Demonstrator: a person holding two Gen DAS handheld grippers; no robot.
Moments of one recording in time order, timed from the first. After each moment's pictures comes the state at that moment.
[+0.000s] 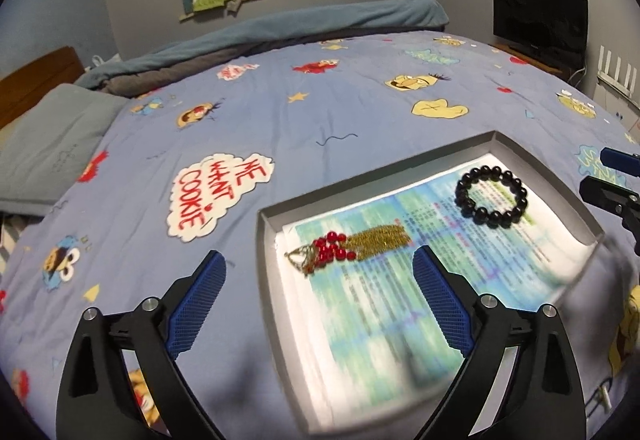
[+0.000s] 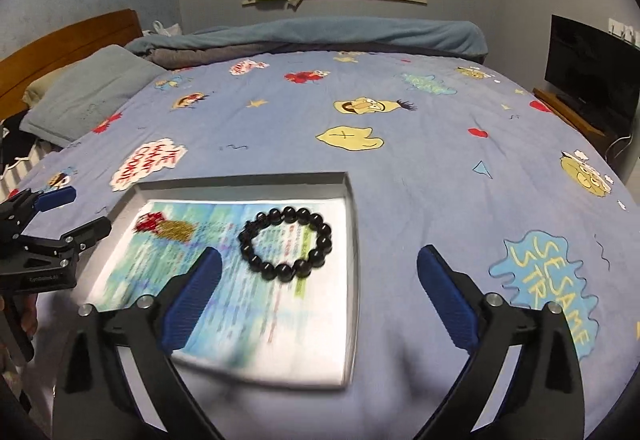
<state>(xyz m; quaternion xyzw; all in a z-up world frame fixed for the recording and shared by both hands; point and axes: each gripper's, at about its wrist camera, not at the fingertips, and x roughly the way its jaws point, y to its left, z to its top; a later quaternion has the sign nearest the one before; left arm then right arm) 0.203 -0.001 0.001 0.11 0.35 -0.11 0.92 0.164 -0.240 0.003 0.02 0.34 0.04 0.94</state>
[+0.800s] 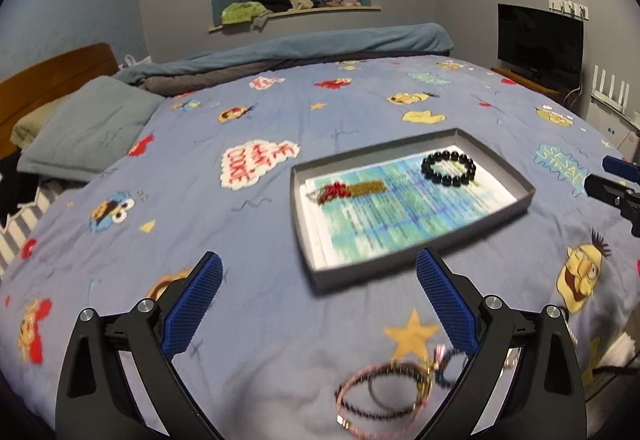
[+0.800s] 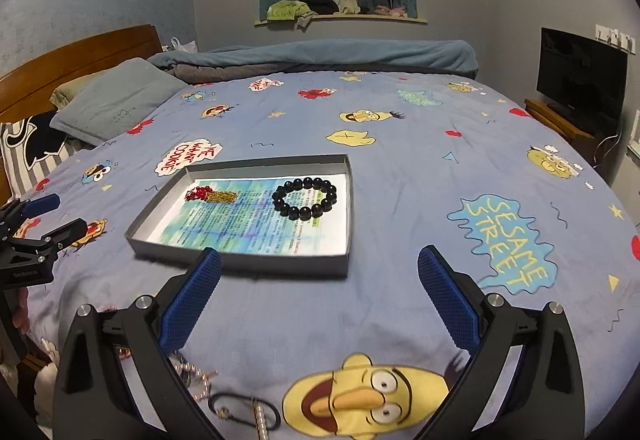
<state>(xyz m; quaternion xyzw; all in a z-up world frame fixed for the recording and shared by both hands) 0.062 0.034 0.029 0.09 0.32 -0.08 0.94 0.042 -0.242 0.031 0.02 0.30 0.04 0.95</state>
